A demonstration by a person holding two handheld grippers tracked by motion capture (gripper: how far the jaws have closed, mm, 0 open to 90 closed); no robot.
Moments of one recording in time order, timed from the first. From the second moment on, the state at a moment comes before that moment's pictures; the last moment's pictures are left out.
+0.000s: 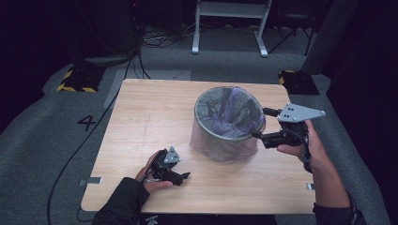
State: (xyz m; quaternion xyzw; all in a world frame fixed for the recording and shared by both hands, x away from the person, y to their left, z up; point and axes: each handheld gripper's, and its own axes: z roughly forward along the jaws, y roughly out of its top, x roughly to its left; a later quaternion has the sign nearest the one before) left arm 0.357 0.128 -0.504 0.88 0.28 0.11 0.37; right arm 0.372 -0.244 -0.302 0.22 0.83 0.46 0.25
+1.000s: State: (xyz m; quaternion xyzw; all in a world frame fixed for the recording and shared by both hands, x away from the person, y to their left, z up) left arm 0.357 0.128 -0.504 0.88 0.28 0.11 0.37; right arm 0.357 -0.284 -0.393 0.26 0.87 0.35 0.24
